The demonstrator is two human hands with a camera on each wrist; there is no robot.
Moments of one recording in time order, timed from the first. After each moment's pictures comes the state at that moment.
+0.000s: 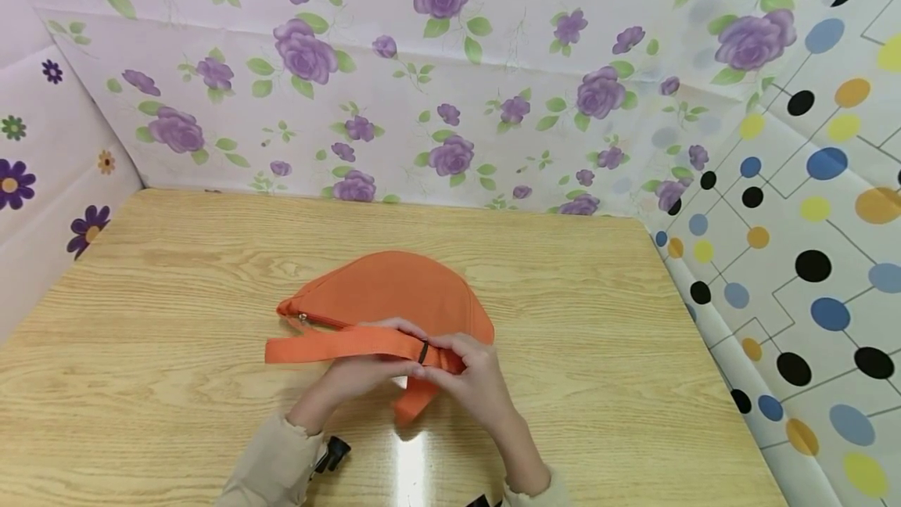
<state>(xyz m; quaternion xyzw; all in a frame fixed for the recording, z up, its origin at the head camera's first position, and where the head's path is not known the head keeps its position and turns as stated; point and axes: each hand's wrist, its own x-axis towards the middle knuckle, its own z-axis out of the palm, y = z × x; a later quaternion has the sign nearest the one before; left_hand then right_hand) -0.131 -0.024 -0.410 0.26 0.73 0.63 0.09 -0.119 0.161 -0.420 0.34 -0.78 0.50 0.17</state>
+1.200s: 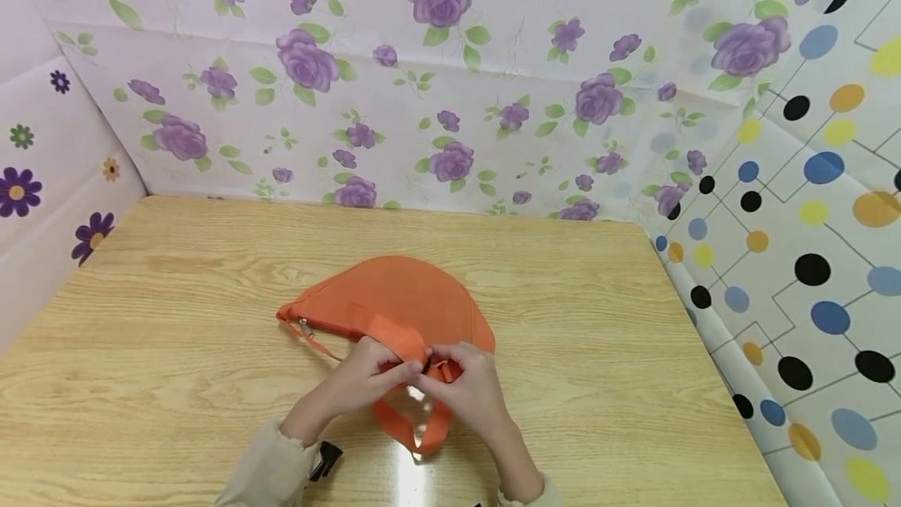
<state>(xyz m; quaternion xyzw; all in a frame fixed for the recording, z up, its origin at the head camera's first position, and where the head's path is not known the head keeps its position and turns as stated) -0.122 -0.030 -0.399 0.34 0.78 0.53 0.04 -0.099 0.145 -0.390 0.24 -0.81 0.52 0.12</state>
